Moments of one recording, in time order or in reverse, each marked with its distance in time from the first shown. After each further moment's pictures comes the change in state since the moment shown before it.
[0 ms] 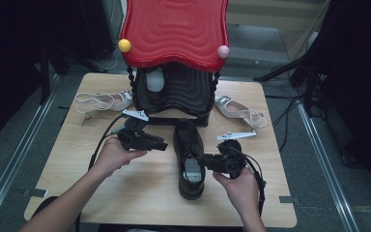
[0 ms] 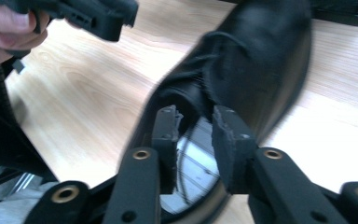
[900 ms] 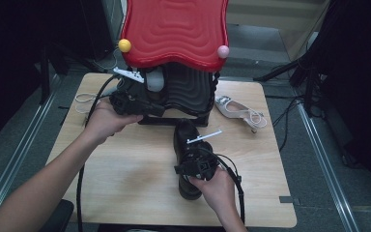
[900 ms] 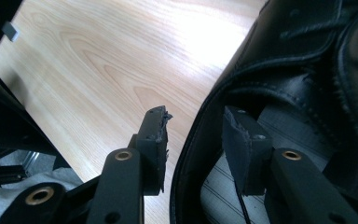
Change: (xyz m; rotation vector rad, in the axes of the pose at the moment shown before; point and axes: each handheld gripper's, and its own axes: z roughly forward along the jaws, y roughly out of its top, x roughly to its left) left arm -0.011 0.088 -0.061 -0.051 0.022 0.098; right arm 0.032 0.007 0.055 0.193 -0.003 0.020
